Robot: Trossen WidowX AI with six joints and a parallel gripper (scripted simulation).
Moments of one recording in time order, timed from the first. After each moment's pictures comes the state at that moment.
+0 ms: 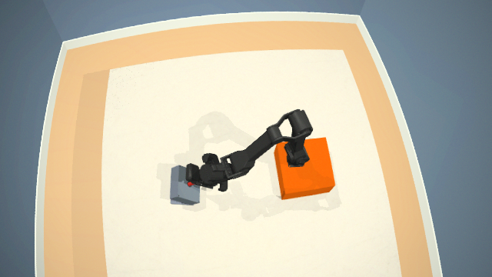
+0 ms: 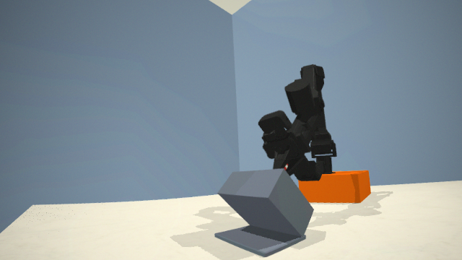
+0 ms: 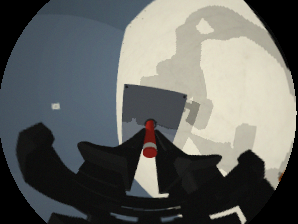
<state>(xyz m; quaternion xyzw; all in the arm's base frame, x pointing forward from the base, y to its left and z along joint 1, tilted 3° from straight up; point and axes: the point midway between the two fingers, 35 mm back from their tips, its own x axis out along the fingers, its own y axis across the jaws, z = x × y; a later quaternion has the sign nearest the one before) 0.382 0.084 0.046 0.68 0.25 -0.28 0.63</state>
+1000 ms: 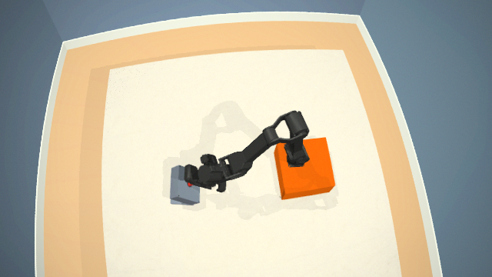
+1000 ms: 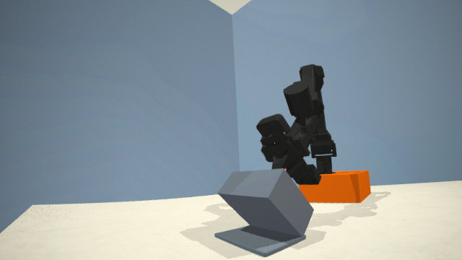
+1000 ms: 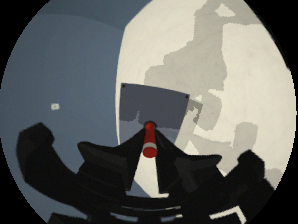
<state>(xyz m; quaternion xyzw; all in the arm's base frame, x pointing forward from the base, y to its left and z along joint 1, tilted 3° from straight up) 0.389 0.084 0.038 0.68 0.25 -0.28 0.63</state>
